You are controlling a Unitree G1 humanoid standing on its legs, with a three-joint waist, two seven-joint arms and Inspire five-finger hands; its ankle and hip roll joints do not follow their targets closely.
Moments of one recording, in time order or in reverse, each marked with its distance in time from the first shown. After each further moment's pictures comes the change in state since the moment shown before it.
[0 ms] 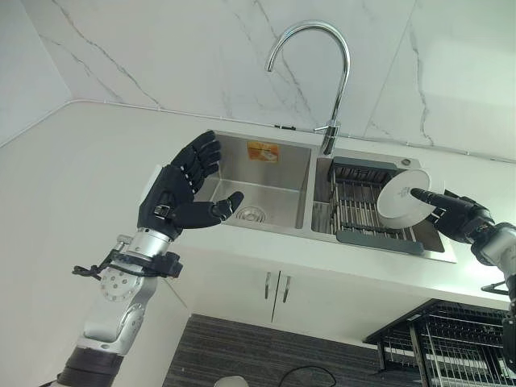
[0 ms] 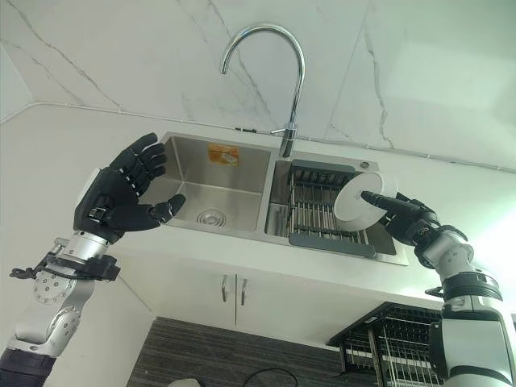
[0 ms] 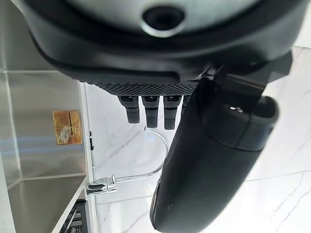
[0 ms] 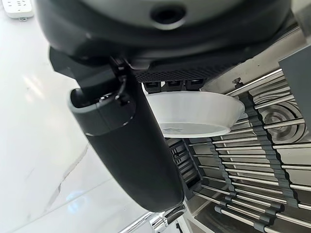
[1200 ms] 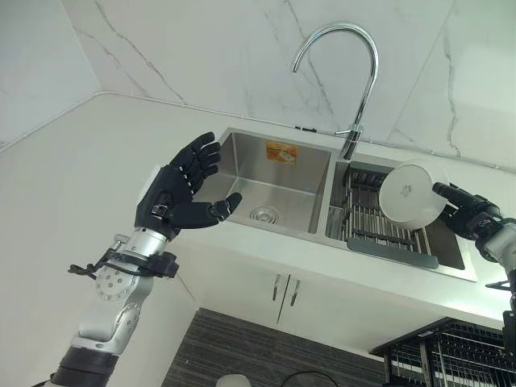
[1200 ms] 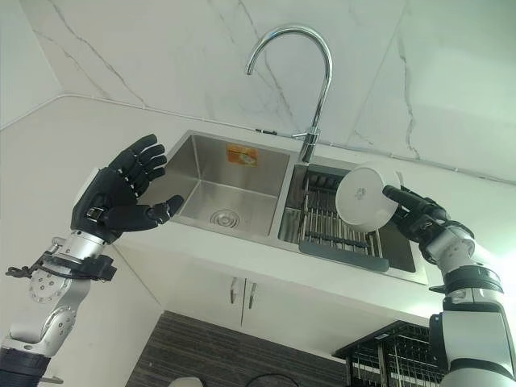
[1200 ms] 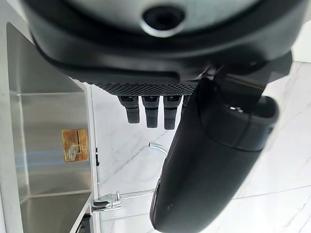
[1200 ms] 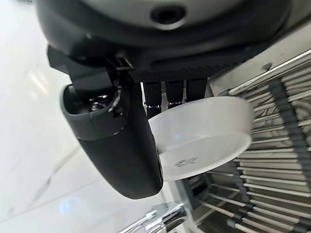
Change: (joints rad) left arm 0.002 0.031 0.001 0.004 -0.007 0.008 -0.016; right arm -0.057 -0.009 0.040 0.076 -0.024 -0.059 -0.097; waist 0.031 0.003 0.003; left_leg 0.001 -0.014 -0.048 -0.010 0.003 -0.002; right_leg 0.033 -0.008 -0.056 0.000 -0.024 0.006
